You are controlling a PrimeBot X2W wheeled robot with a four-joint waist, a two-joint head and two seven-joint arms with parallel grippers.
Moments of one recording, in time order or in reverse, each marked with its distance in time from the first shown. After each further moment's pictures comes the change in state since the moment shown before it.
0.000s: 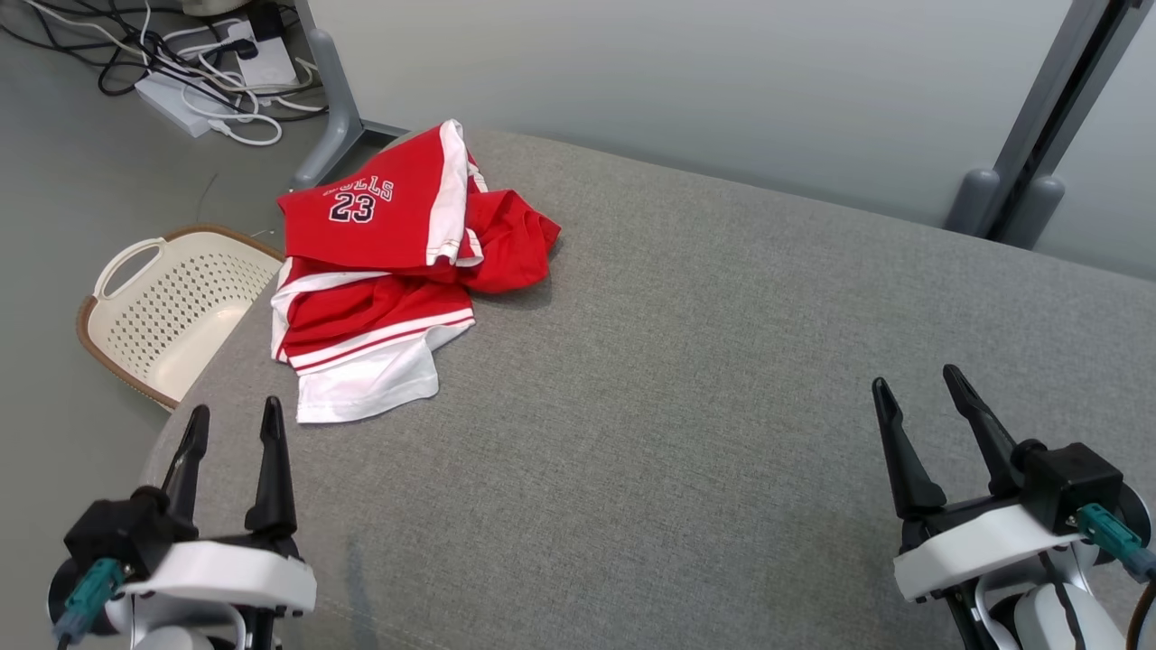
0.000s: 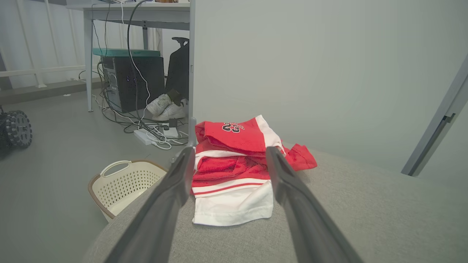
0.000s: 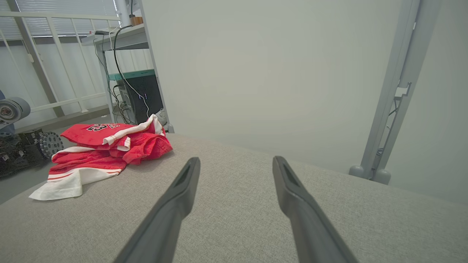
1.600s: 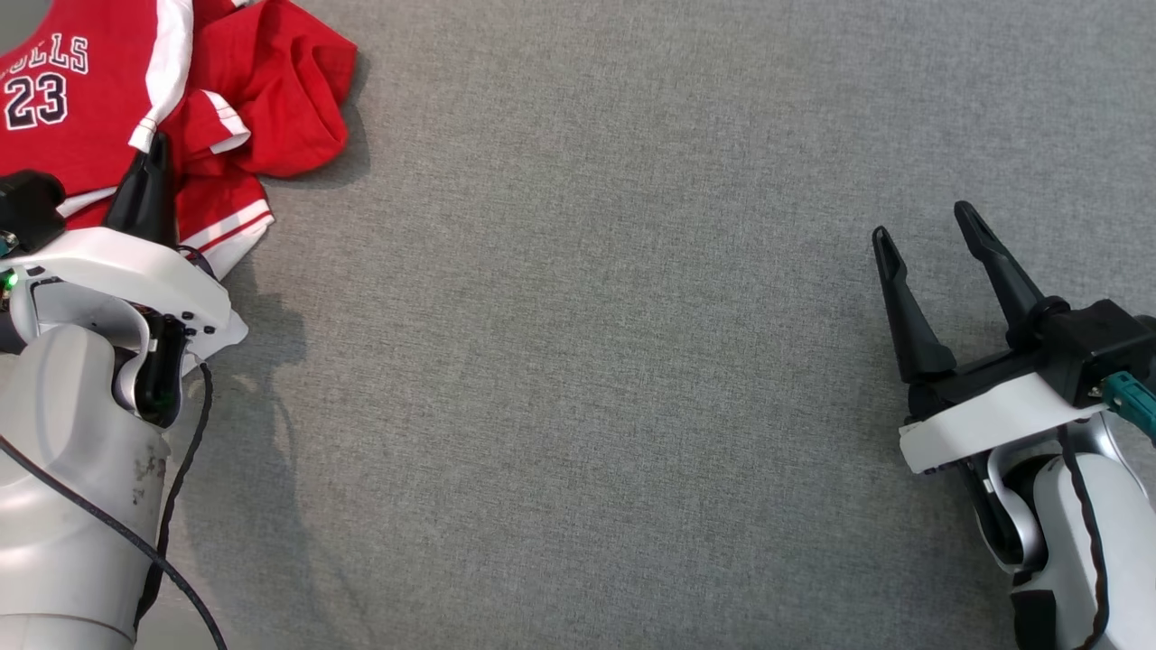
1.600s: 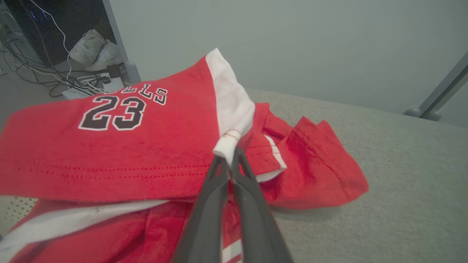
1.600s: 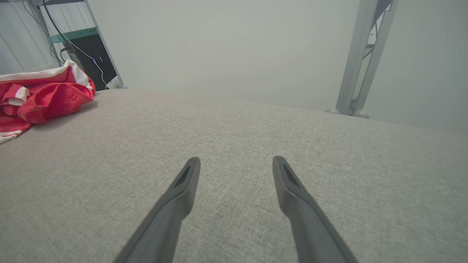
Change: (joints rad) left arm -0.719 0.090 -0.082 0.634 -0.124 -0.146 0.050; right arm -0.212 -0.049 0.035 -0.109 -0.051 0.001 0.090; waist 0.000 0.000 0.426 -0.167
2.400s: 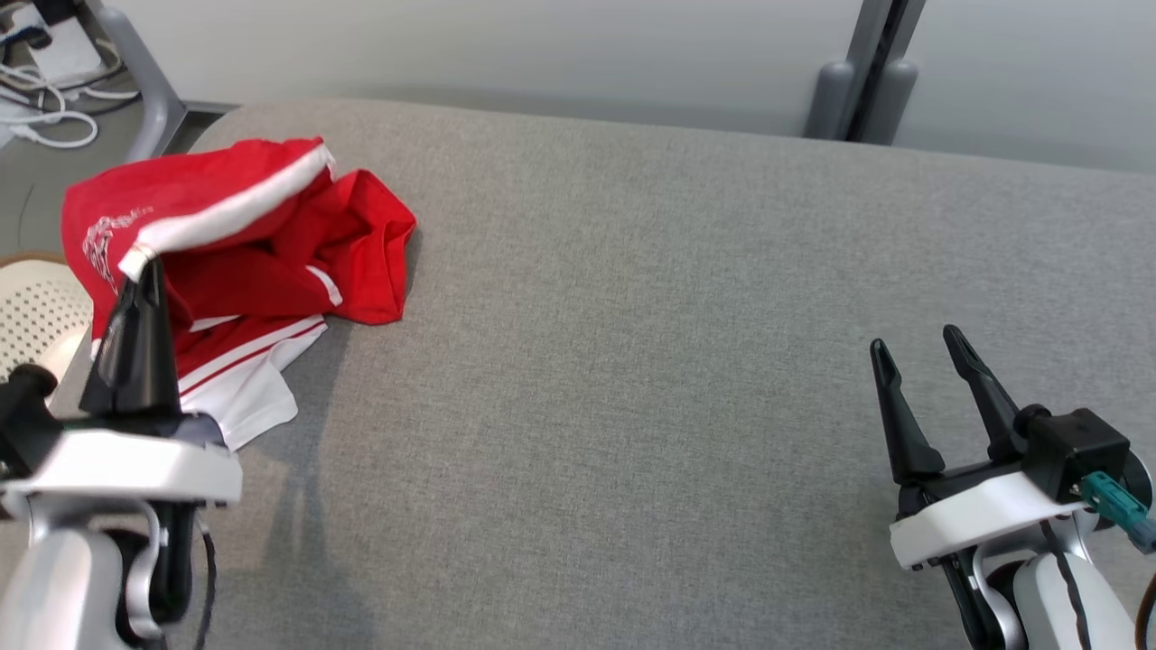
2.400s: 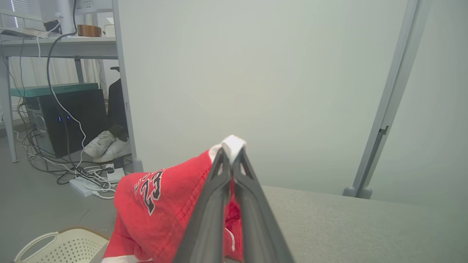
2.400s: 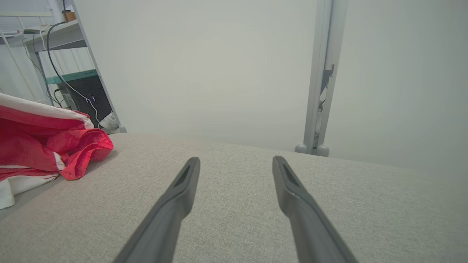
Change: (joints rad) left arm 0.529 0.044 0.085 -0.758 0.041 0.160 0.033; right arm 0.152 0.060 -0.042 0.074 0.039 0.000 -0.058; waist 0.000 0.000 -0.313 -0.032
